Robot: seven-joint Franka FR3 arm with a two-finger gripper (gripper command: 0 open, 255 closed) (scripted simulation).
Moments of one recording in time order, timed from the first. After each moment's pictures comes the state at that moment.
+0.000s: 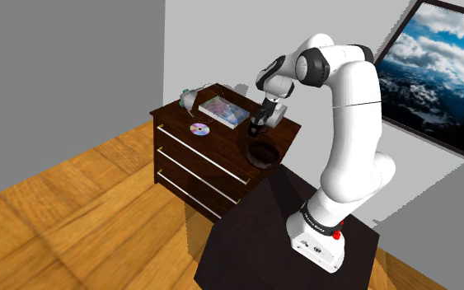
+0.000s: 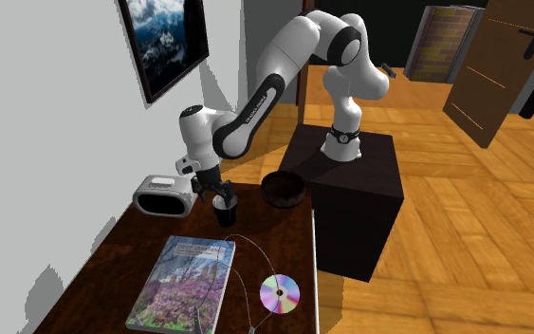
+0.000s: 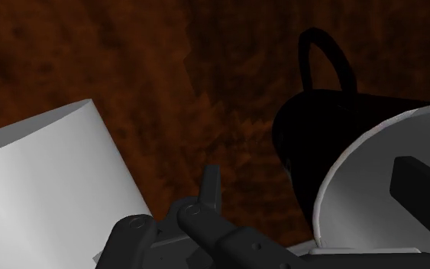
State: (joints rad) arm -0.33 0.68 -0.41 -1.77 0.51 2.30 -0.94
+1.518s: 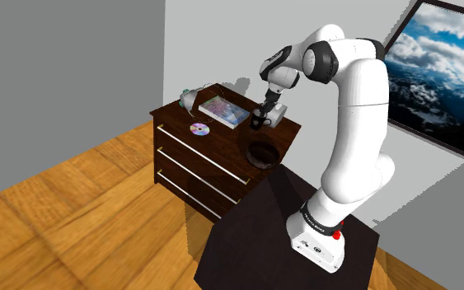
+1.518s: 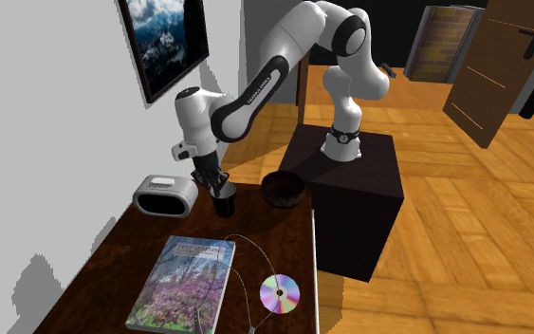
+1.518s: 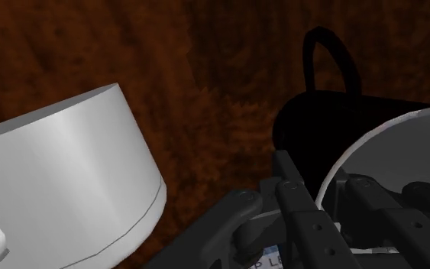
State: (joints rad) arm -0.30 0.60 -0.45 -1.77 0.46 2.22 -0.90
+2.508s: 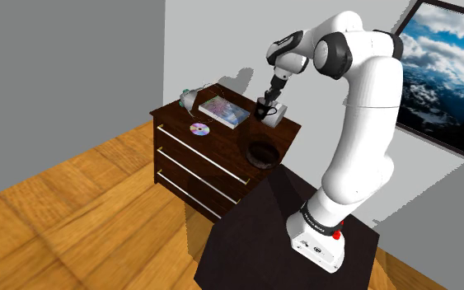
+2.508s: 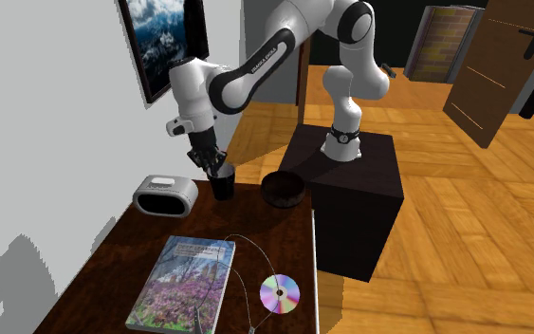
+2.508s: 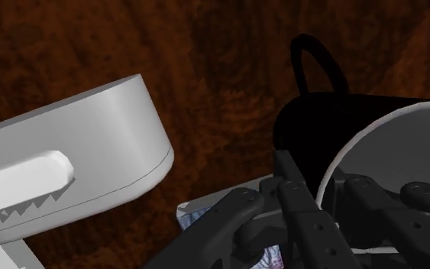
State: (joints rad) arm -0.27 0.48 -0.49 -1.75 0.38 2.08 -0.84
